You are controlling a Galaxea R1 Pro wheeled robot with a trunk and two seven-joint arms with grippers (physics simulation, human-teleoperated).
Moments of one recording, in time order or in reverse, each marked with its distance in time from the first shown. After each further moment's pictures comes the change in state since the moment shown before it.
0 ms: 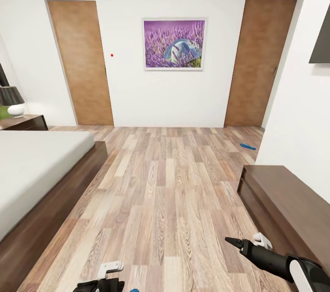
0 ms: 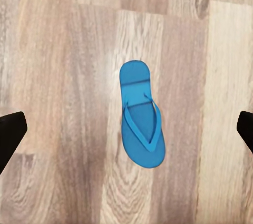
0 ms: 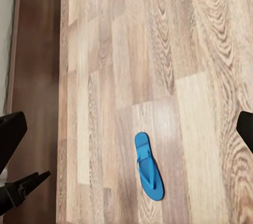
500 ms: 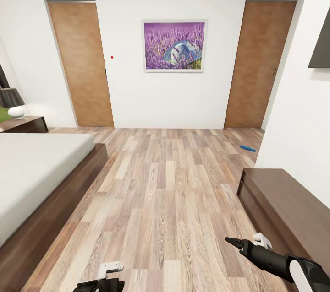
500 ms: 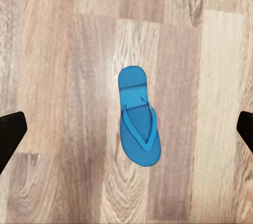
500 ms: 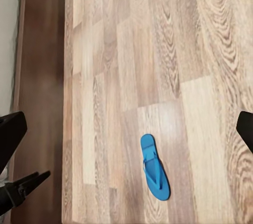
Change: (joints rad) left arm 0.000 0.000 -0.001 0.000 0.000 0.000 0.000; right arm 0.000 0.000 0.000 0.001 0.000 0.000 0.000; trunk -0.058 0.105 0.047
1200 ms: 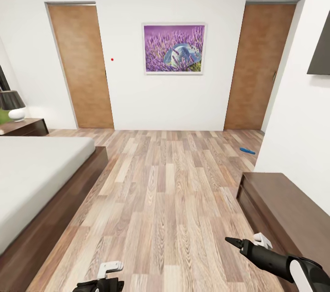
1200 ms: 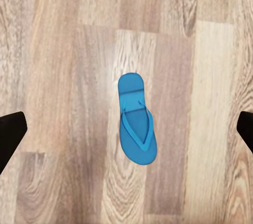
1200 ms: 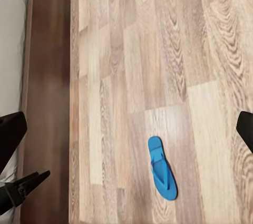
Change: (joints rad) left arm 0.000 0.002 0.001 -0.001 0.000 -0.002 0.002; right arm 0.000 -0.002 0.000 0.000 -0.002 0.000 0.001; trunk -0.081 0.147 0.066
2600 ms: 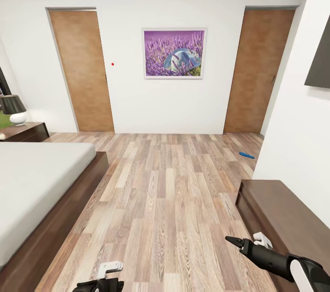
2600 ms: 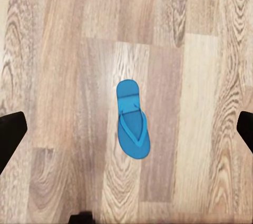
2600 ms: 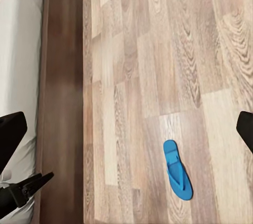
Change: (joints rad) left arm 0.000 0.001 0.001 0.000 -0.001 0.003 0.000; right arm 0.000 -0.001 -0.001 -0.003 -0.011 0.002 0.003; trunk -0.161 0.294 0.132
